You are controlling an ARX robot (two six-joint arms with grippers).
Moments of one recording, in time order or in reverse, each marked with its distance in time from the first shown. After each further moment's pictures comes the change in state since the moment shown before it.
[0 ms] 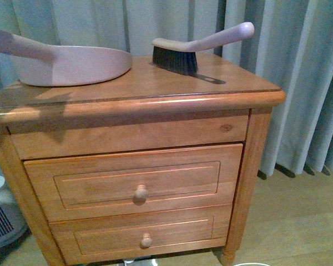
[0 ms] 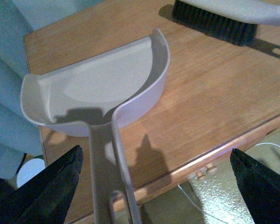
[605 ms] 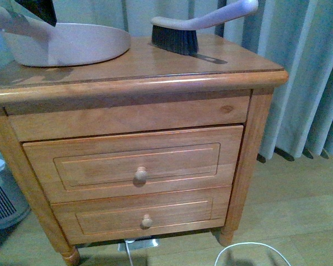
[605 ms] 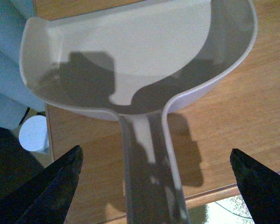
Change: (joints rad) left arm 0.049 0.248 0.221 -0.161 -0.098 -0.108; right arm 0.000 0.000 0.000 0.000 0.000 0.000
